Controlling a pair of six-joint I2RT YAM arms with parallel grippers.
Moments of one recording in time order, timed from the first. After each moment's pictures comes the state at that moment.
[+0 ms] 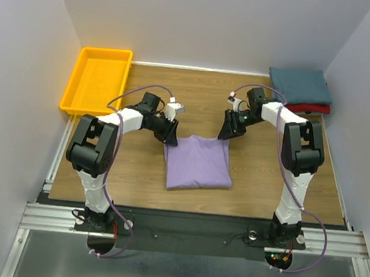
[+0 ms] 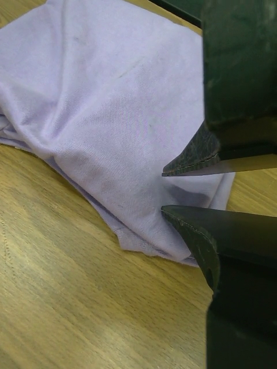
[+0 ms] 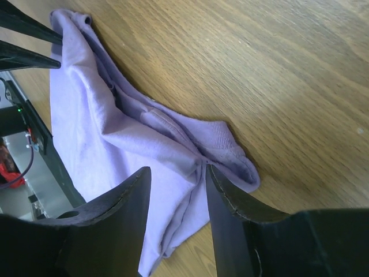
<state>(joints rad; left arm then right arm) -0.33 1.82 1.10 -0.33 0.70 0.20 0.20 2.08 1.52 -0.72 -0.81 -0.08</state>
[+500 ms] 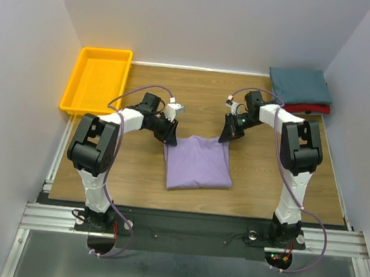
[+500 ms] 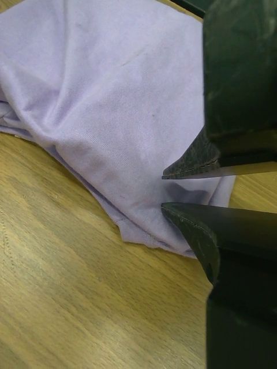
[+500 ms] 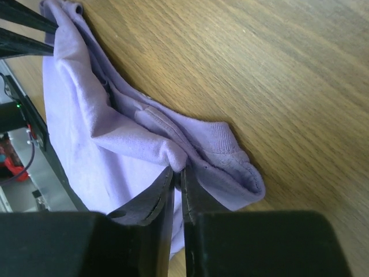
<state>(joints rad) -0.33 1.84 1.10 -0.32 0.68 0.20 0.22 2.10 1.49 -0.70 -0.82 -0.08</state>
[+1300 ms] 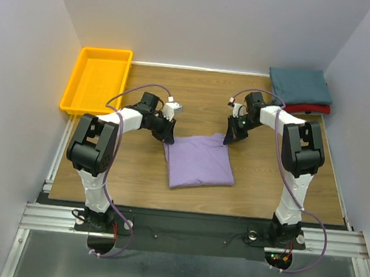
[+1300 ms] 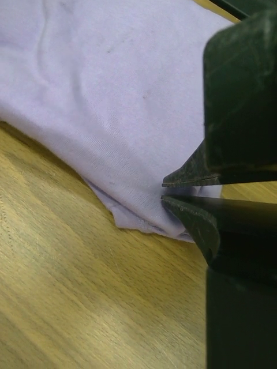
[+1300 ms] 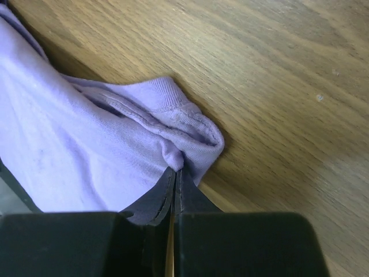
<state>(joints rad) -0.32 1.84 1.10 -0.31 0.63 0.21 0.22 2.06 1.44 -0.68 -0.58 -0.07</state>
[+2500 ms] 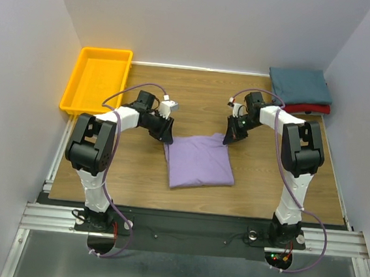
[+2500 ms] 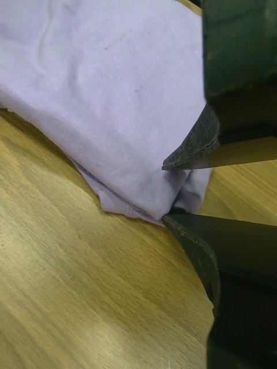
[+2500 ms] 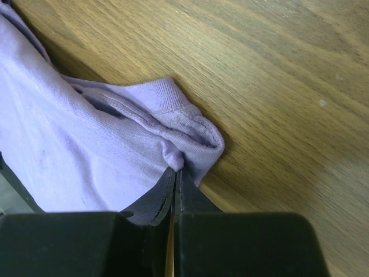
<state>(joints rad) -0.28 1.84 1.11 -0.34 0.65 0.19 0.22 2.07 1.44 -0.66 -0.59 -0.07</state>
